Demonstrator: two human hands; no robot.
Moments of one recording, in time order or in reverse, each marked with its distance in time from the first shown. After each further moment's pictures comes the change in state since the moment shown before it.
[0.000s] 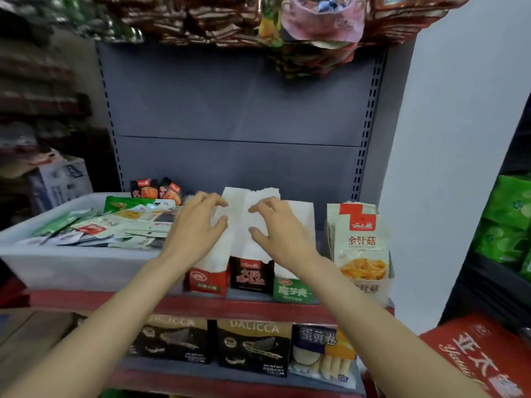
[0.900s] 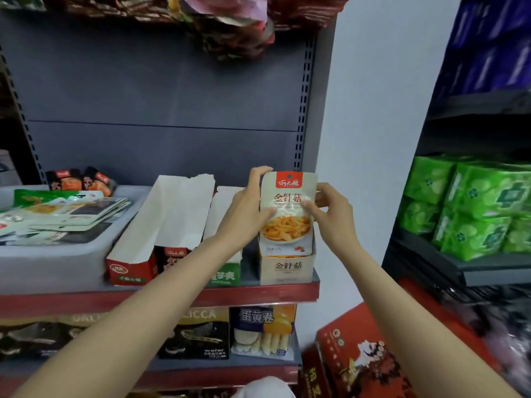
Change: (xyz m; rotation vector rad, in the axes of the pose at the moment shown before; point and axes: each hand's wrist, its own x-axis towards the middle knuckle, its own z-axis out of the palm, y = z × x) left_hand 0.018 0.159 0.102 -0.492 -0.181 0.102; right_hand -0.076 0.138 -0.091 0.403 0.360 0.449
